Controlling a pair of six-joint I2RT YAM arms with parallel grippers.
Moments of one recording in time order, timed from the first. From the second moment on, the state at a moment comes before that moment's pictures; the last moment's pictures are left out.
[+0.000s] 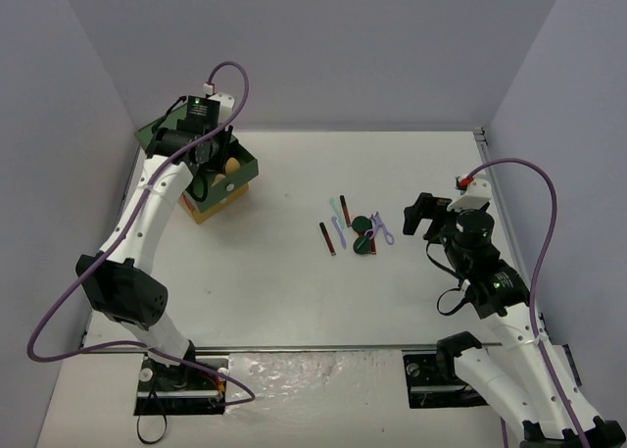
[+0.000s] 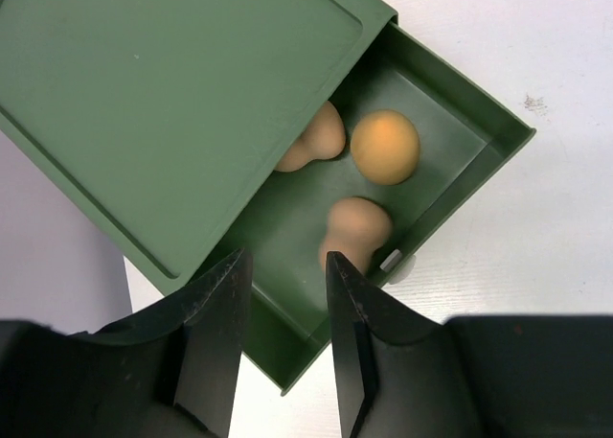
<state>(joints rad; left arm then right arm) -0.28 1.65 1.81 -0.93 -0.26 0.09 0.31 0.71 0.74 -0.35 0.20 0.31</state>
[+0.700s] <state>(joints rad) -0.47 1.49 1.68 -0.91 -0.10 -0.10 0.31 0.89 0.75 -0.36 0.09 0.32</state>
